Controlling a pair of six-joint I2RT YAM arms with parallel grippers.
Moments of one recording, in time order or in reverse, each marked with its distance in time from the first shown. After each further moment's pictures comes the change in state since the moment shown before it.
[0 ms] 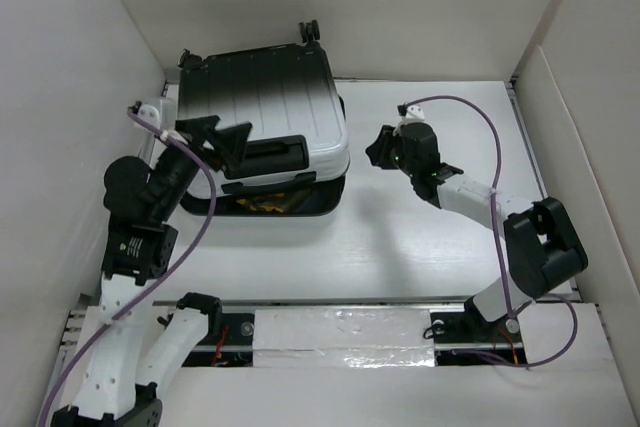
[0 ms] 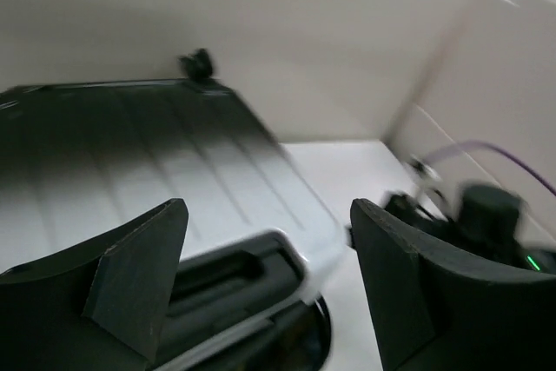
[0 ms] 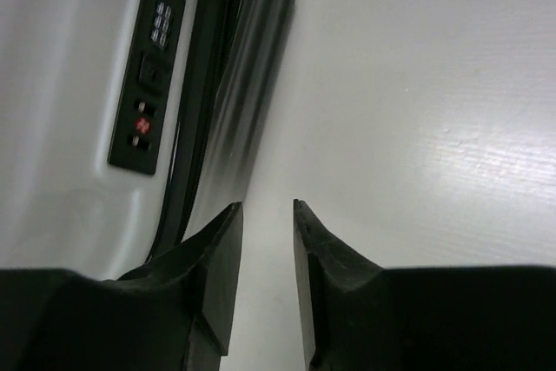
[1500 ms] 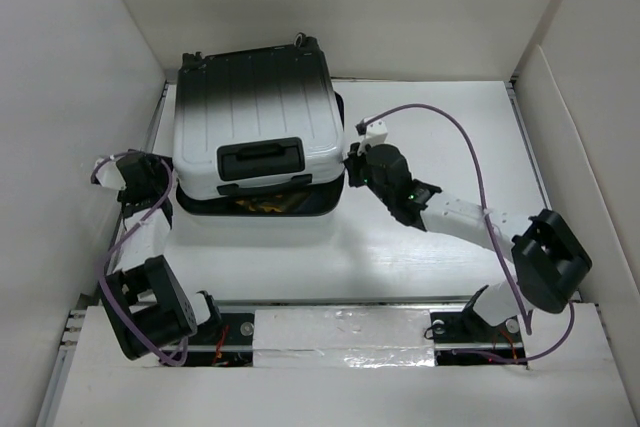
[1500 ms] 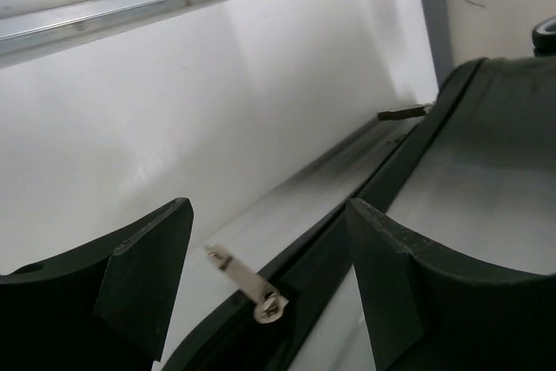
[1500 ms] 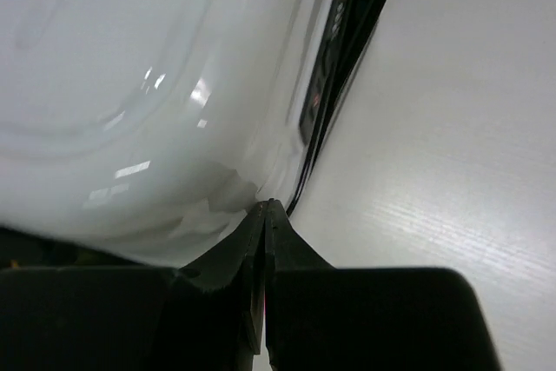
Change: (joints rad) left arm 0.575 0.506 -0.388 0.231 -0.447 -0.589; right arm 0.293 -0.050 0.028 0.005 0.220 -0.174
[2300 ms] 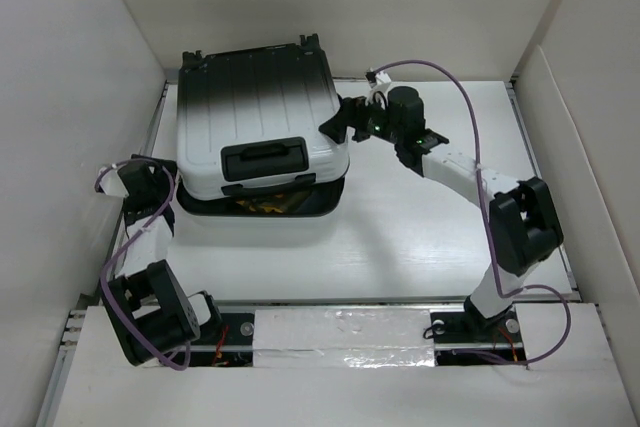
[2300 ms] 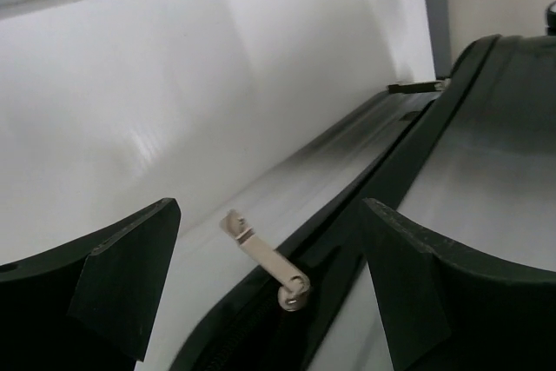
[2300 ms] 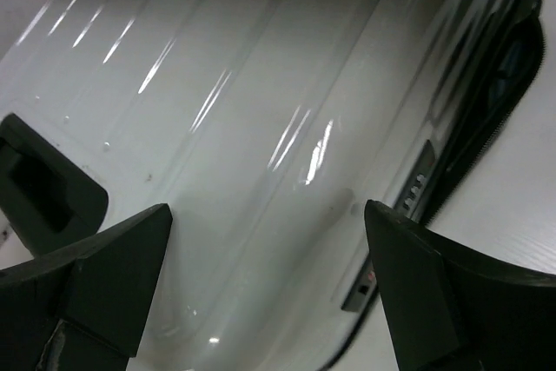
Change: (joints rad) left arm 0.018 -0.034 -0.066 0.008 0.053 -0.037; right arm -0.274 0.220 0.343 -0.045 -0.652 0.117
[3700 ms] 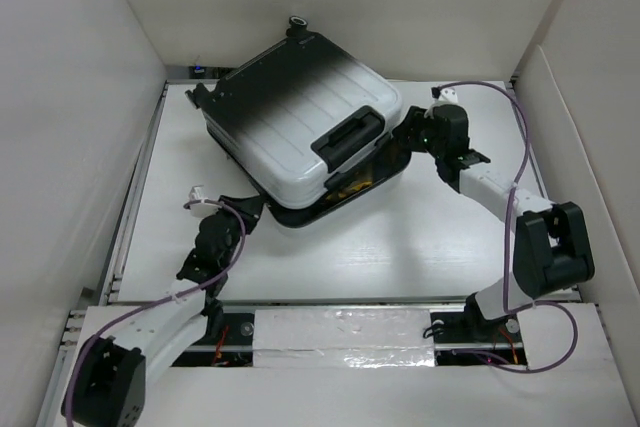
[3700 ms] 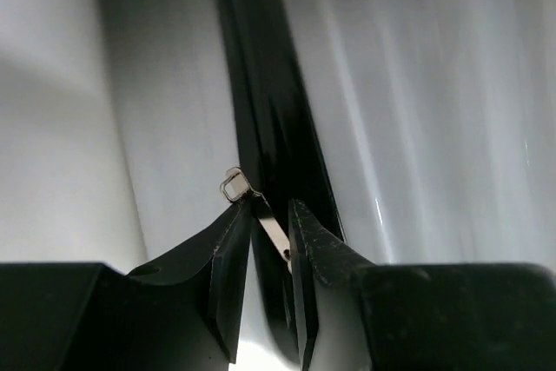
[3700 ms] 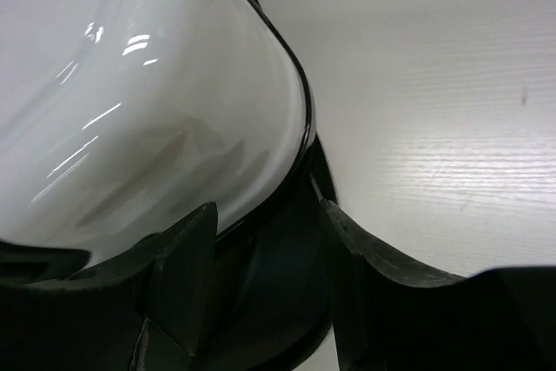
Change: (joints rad) left arm -0.723 -0.417 -0.511 0.382 -0.121 -0.168; right arm -0.217 -0.183 -0.285 -0.047 0.341 0.005
